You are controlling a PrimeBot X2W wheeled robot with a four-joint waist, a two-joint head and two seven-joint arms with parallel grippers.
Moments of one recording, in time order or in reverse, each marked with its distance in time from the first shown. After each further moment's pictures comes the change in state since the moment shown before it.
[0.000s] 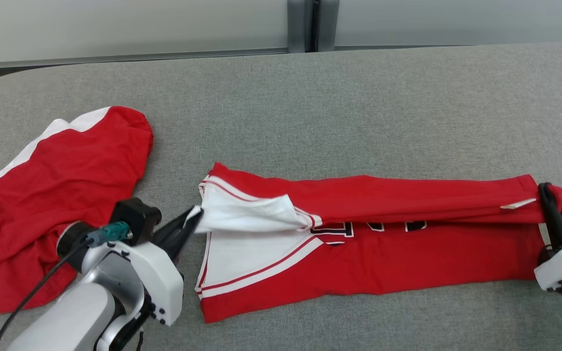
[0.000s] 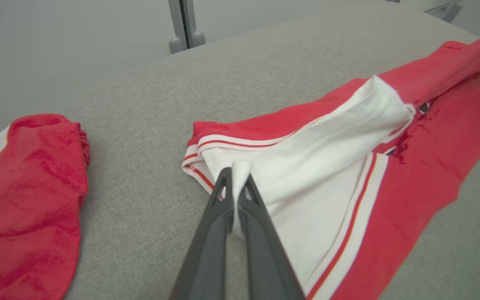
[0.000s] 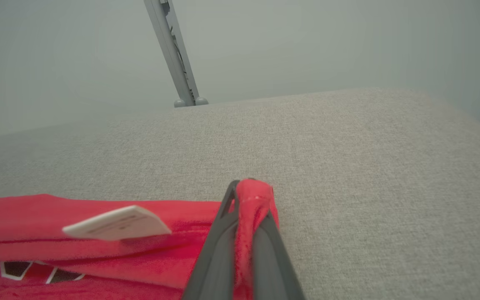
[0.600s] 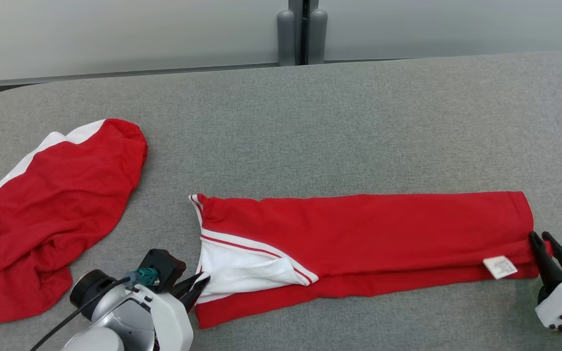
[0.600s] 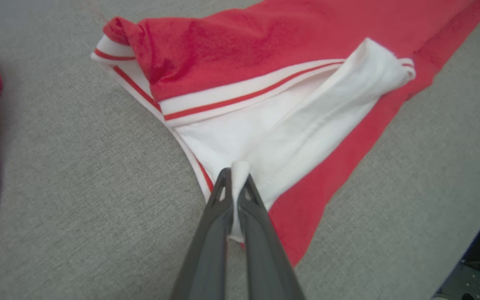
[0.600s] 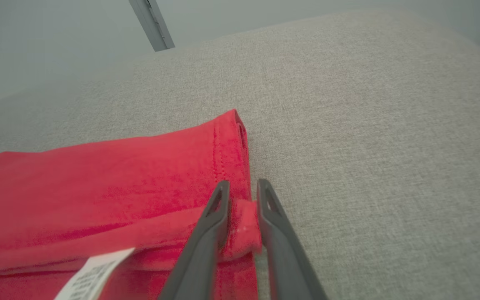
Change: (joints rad) left arm 0.102 0.061 -0.117 -0.070 0.020 0.015 0.150; right arm 0.098 -0.025 0.070 0.027 0.126 0.000 0.068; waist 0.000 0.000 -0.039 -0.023
